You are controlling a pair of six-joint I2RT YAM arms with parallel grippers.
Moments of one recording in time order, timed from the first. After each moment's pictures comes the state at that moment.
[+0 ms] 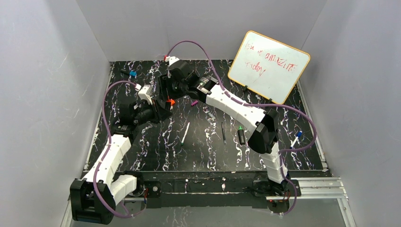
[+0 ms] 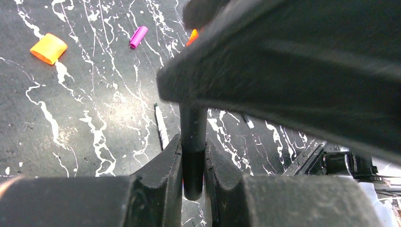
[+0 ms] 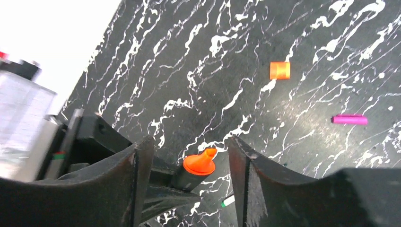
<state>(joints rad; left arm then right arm) -0.12 1.01 0.68 -0.10 0.64 -0.33 0.98 2.09 2.17 -0.68 0.00 0.46</state>
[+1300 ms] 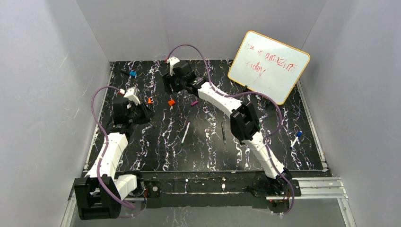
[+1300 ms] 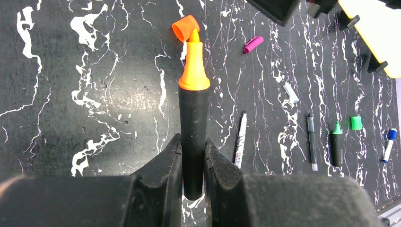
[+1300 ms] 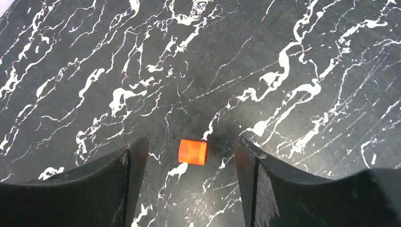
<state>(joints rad) 0.04 1.04 0.66 -0.21 0.36 -0.34 0.82 2.48 2.35 -0.41 -0.07 0.17</state>
